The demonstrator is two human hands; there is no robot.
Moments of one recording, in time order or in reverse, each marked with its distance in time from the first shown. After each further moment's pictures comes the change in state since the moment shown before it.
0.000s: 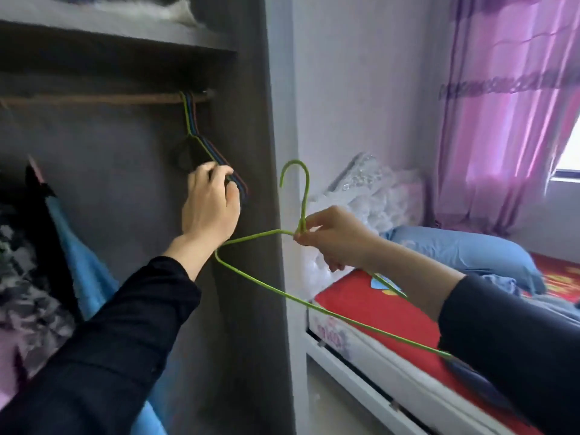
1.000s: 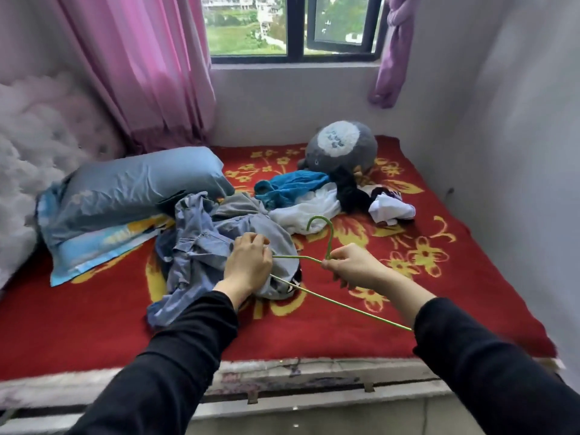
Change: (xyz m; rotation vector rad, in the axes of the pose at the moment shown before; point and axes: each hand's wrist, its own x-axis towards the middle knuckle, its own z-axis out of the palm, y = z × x) left_hand -0.310 0.652 0.527 -0.507 -1.158 0.440; right_hand -0.382 0.569 -0.399 0.049 0.474 1.068
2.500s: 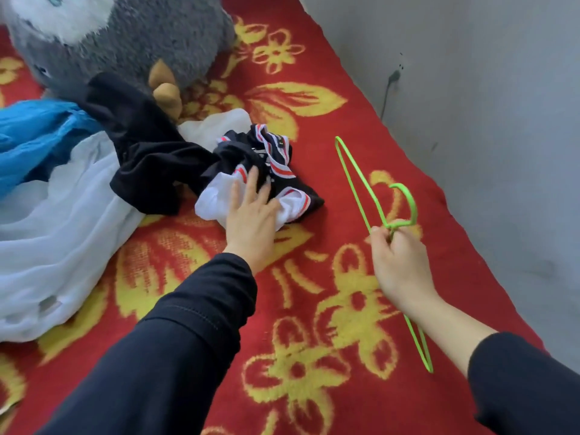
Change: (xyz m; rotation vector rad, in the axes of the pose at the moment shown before) left_hand 0.507 0.230 0.620 0.626 -0.339 0.518; right_hand 0.431 0.550 -0.245 -0.019 0.688 0.380
